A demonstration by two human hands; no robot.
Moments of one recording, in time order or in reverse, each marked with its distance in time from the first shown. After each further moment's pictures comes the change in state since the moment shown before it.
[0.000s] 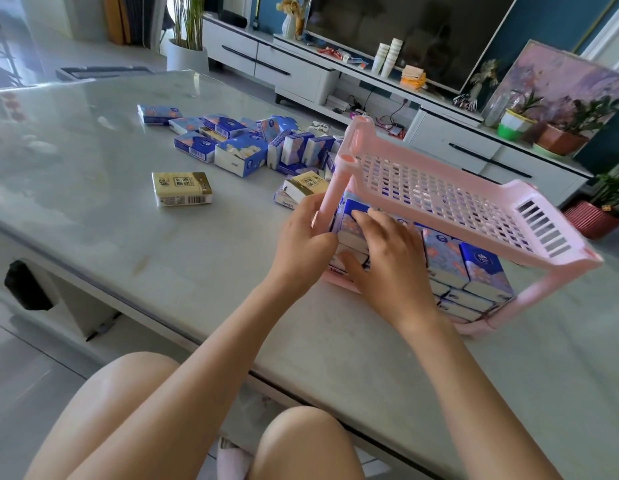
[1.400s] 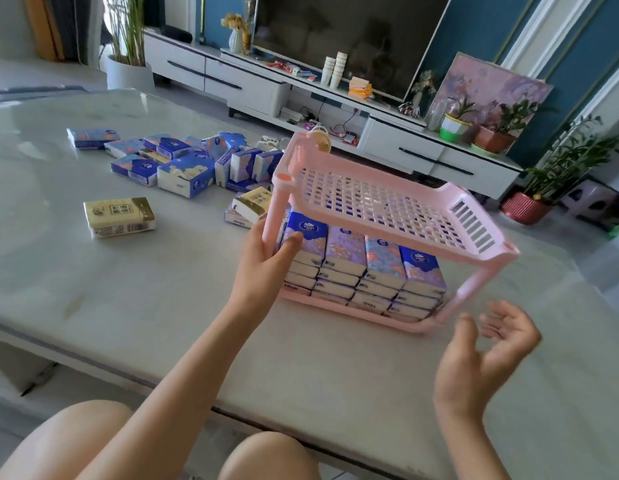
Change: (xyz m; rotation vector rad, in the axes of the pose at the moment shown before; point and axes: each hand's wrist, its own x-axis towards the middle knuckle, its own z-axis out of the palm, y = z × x) left_hand 0.002 -0.014 0.014 -0.183 -0.019 -0.014; right_hand -0.098 0.054 -0.029 0.557 0.948 0.643
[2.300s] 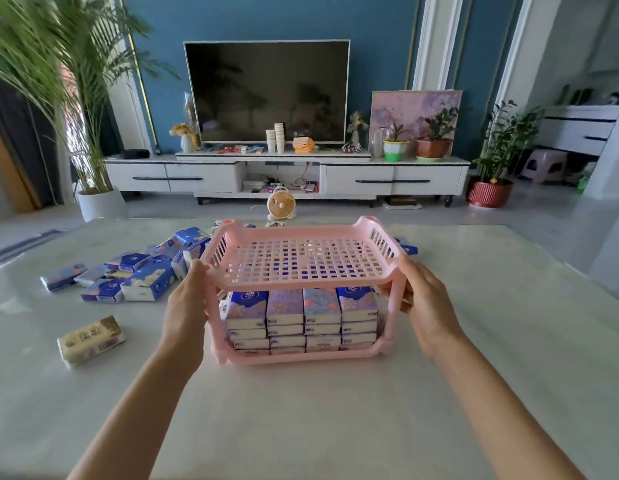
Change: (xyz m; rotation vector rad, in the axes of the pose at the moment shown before) left_hand 0.006 0.075 0.009 0.045 0.080 -0.144; right_hand 0.091 -0.020 -0.014 0.363 -0.475 0.601
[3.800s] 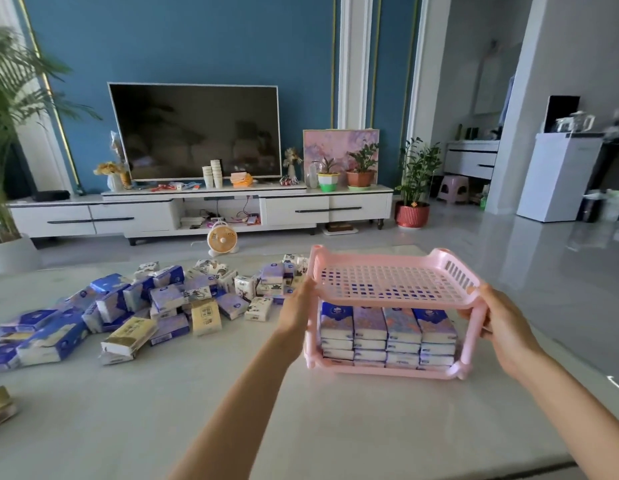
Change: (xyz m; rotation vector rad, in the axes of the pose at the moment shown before) left_hand -0.055 -0.017 0.210 0.069 -0.625 -0.091; right_hand -0.008 -0.039 -0.215 -0.248 0.446 0.012
